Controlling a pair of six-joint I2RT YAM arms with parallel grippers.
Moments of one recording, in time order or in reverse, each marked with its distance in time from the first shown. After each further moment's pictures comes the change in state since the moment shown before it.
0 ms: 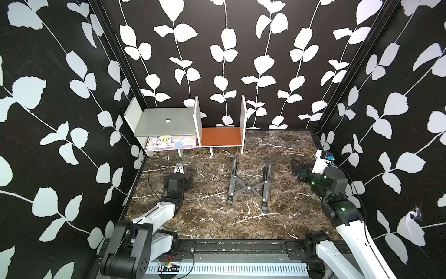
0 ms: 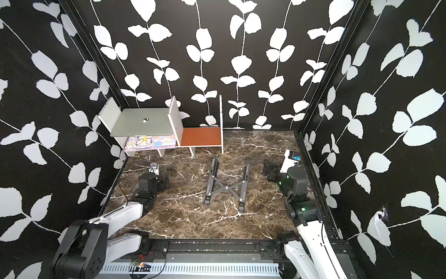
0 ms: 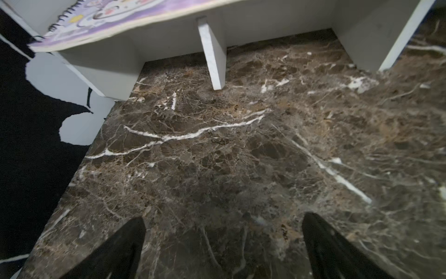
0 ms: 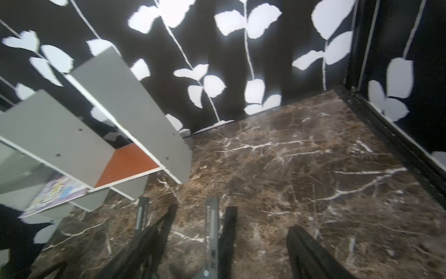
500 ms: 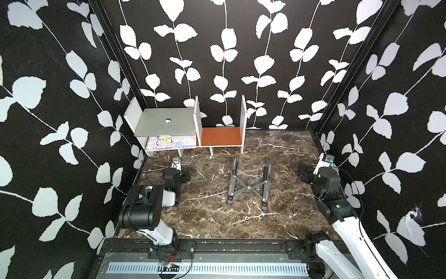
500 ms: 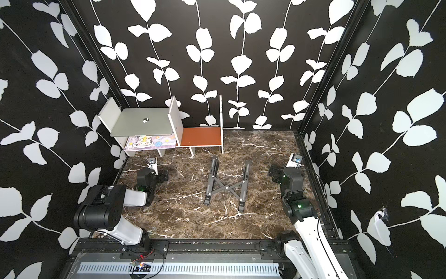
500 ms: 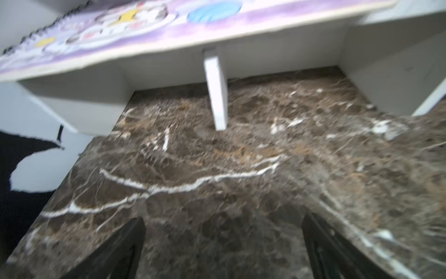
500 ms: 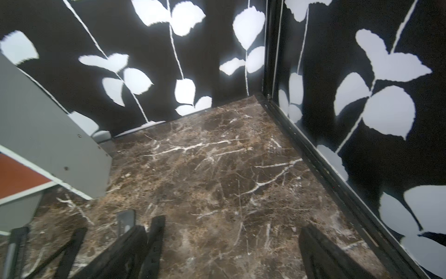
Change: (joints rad) left arm 0.162 0.338 0.060 0.449 0.215 0.031; right arm -0.014 0.041 -0.088 0.039 0.303 -0.117
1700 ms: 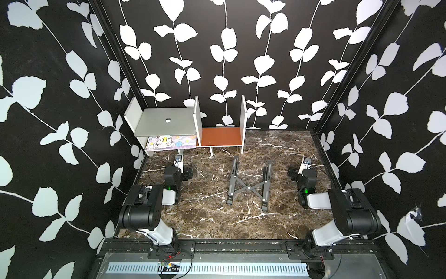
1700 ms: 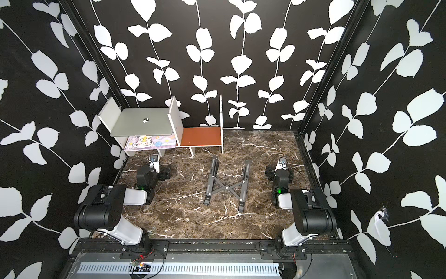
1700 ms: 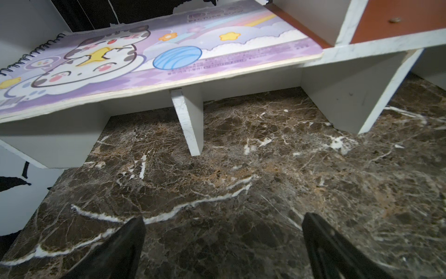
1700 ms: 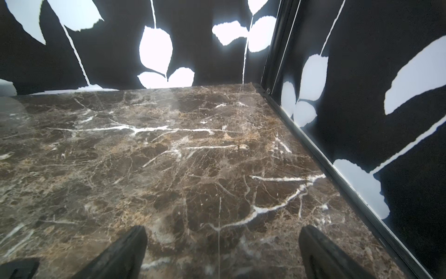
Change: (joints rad) left arm -0.002 0.000 0.027 -0.001 0.106 0.015; right arm -0.136 0.839 -0.274 1.209 -0.105 -0.262
